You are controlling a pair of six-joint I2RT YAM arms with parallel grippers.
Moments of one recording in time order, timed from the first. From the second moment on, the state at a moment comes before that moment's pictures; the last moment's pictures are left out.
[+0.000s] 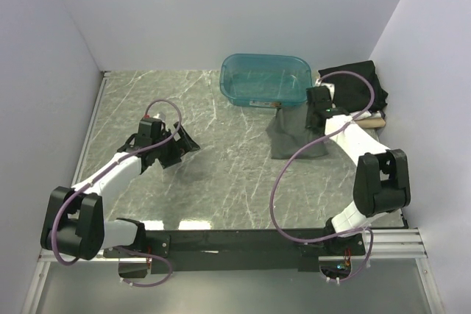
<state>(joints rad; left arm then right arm) -0.24 1.27 0.67 -0.21 0.26 -0.78 0.19 1.57 1.09 -0.45 0.35 0.27</state>
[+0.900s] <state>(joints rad) -0.24 1.36 0.73 -0.22 0.22 -0.78 -0.07 1.78 1.64 -0.52 0.31 0.10</state>
